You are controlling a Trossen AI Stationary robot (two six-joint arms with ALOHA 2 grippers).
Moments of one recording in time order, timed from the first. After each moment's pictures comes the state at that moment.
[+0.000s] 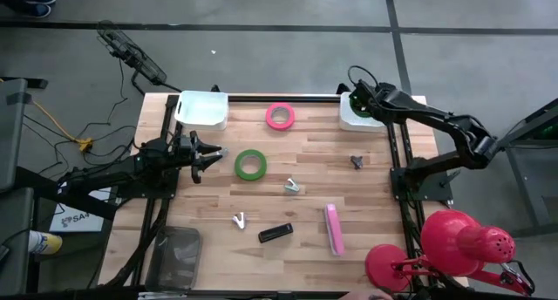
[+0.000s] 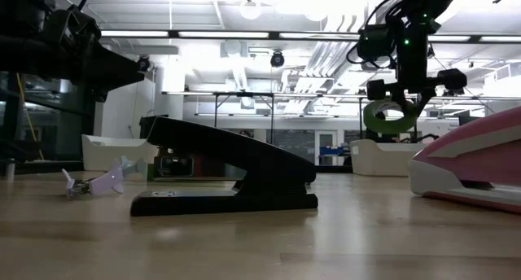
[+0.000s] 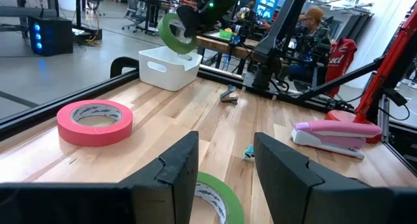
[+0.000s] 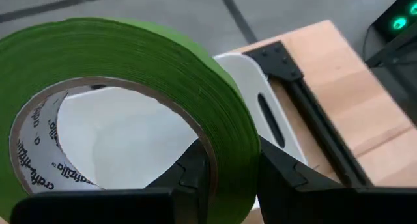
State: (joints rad) left arm 0.26 0.05 0.01 0.02 0.04 -0.21; right arm -0.76 1.34 0.95 -0.90 0.72 1.12
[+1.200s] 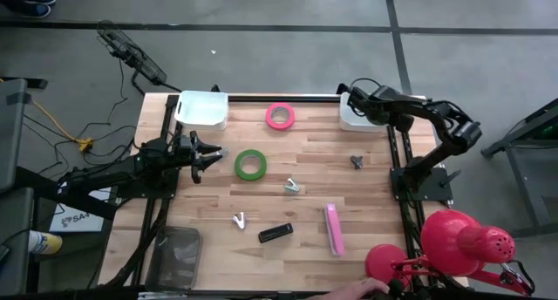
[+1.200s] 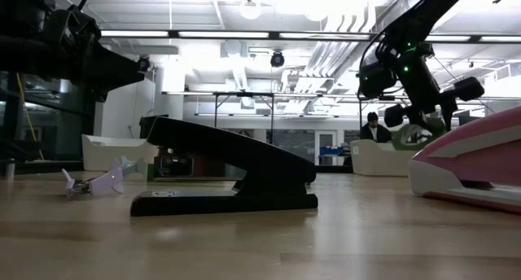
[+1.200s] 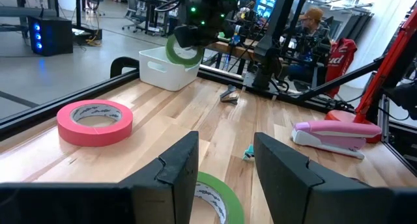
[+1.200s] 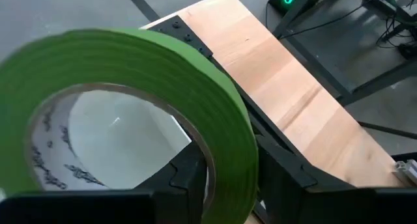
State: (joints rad) left arm 0.26 0.05 0.01 0.02 0.04 -0.21; right arm -0.85 1.54 0.95 -1.12 0.77 1.44
